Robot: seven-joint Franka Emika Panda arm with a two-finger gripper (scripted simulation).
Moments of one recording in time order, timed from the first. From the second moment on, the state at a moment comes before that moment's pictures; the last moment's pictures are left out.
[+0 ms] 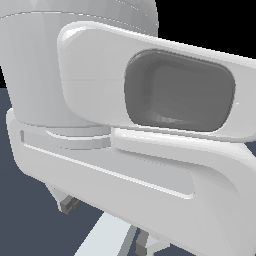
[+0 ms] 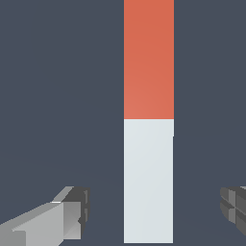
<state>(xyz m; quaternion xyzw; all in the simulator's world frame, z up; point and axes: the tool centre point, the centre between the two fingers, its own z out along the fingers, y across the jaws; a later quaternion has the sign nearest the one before) -0.026 -0.206 0.070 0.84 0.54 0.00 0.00</state>
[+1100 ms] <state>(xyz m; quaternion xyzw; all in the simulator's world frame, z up) -0.026 -0.206 0.020 0.84 0.54 0.00 0.00</state>
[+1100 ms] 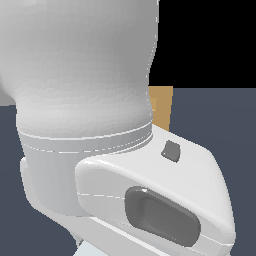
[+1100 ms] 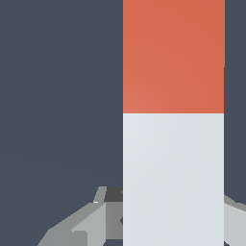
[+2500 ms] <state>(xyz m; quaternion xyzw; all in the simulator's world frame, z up) 0.081 -0.070 0.099 0.71 0.71 0.00 0.00</state>
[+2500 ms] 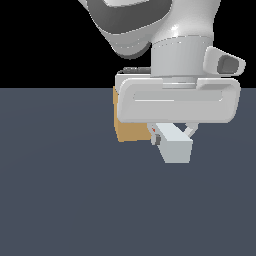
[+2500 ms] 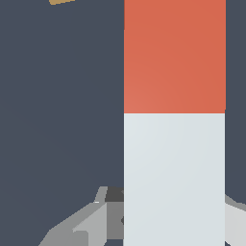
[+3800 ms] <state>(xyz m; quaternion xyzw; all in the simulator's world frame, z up) 0.105 0.003 0.131 0.64 0.77 0.00 0.00</state>
